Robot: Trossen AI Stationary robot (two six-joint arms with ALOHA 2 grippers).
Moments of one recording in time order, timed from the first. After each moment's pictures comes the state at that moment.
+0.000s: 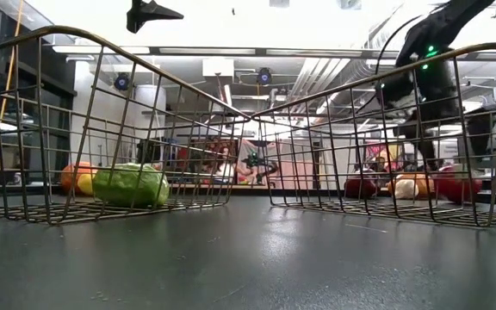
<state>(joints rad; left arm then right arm) 0.35 0.97 1.08 -0.40 0.12 -0.48 -0.90 1.33 0.87 -1.21 0.16 0.75</state>
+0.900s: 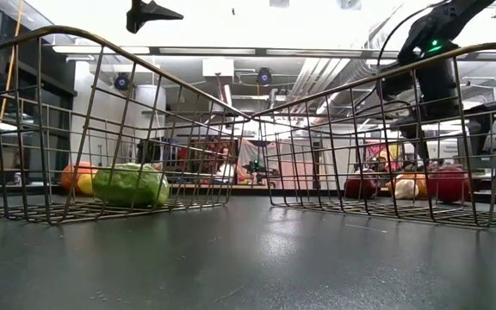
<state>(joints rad) 0.35 0.97 1.08 -0.40 0.12 -0.49 -0.89 1.30 0.87 -1.18 0.19 0.92</state>
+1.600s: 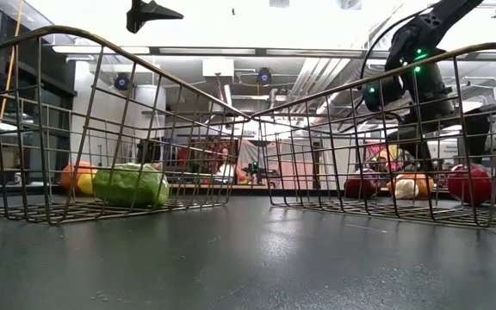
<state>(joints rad) 0.35 0.97 1.08 -0.40 0.13 -0.49 -0.73 1.41 0.87 -1.23 0.18 0.92</state>
